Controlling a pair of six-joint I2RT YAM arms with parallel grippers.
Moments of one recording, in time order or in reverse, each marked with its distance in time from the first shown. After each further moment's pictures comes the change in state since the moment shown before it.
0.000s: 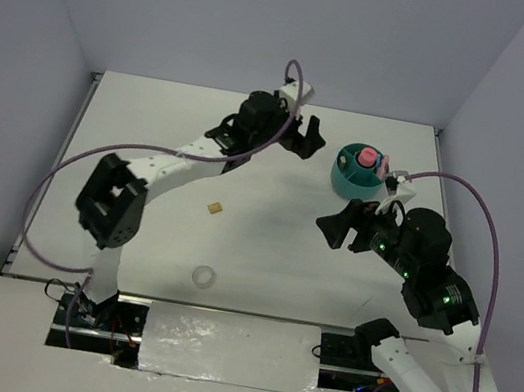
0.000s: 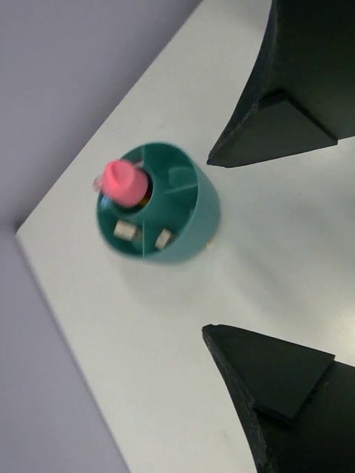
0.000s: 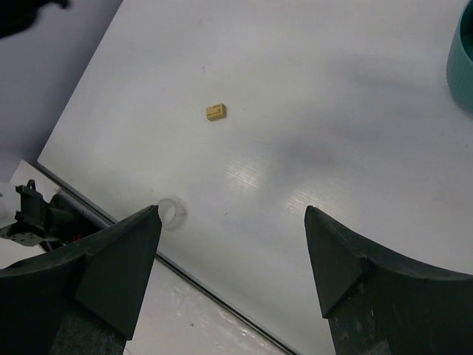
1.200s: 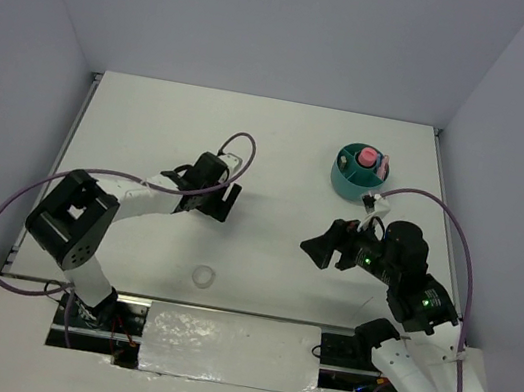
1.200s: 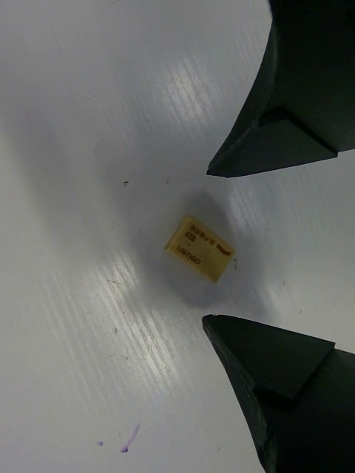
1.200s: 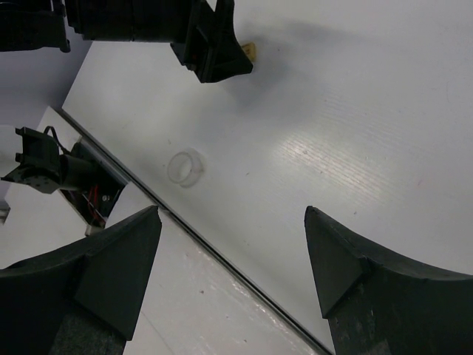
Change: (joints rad) left arm 0.095 -0.322 -0.710 -0.340 -0.310 0.014; right arm 0.006 -0.079 -0.244 0.089 -0.158 0.038
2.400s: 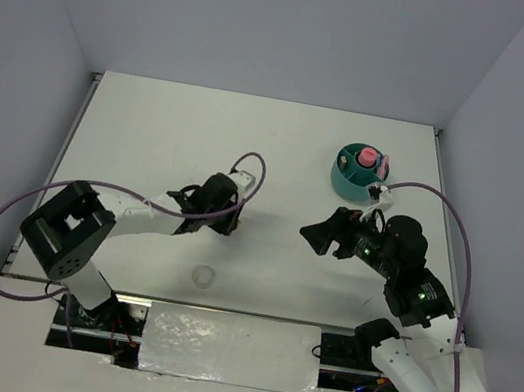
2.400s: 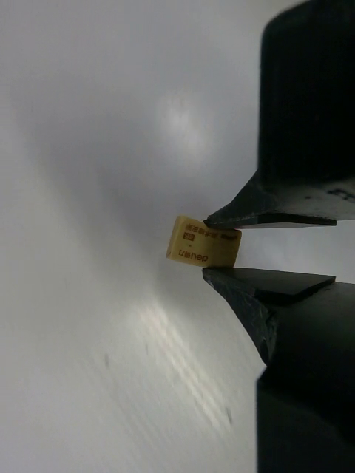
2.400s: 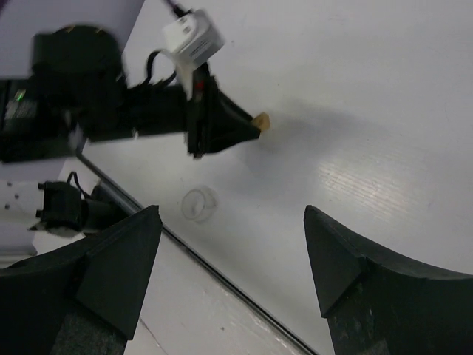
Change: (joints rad) left arm -0.134 -0.039 -0.100 0.131 0.037 -0.109; right arm 0.000 0.037 0.001 0.108 0.038 0.103
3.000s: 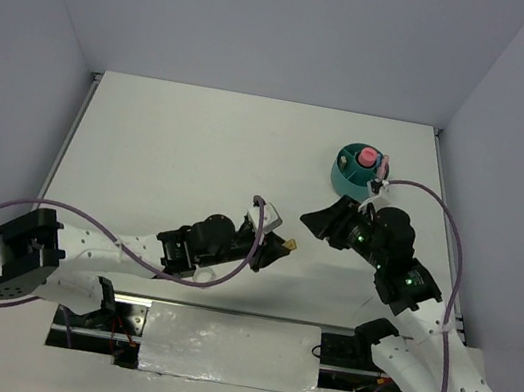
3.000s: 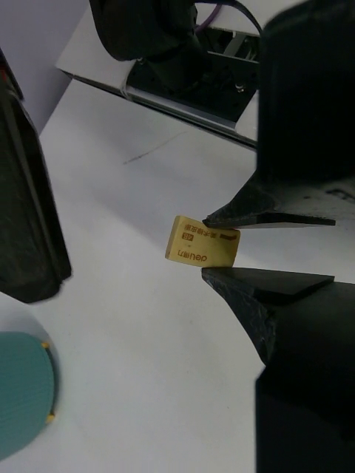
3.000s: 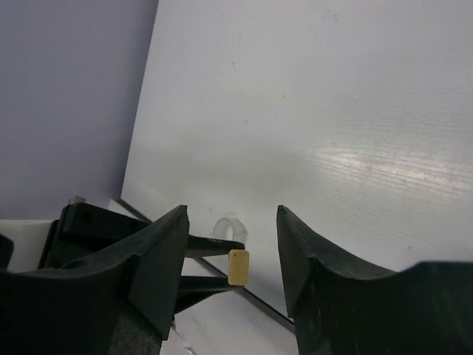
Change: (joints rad) left arm -0.419 -0.272 -0.158 0.531 0.004 0.037; right arm 0.000 0.087 -0.046 0.133 0.090 0.259
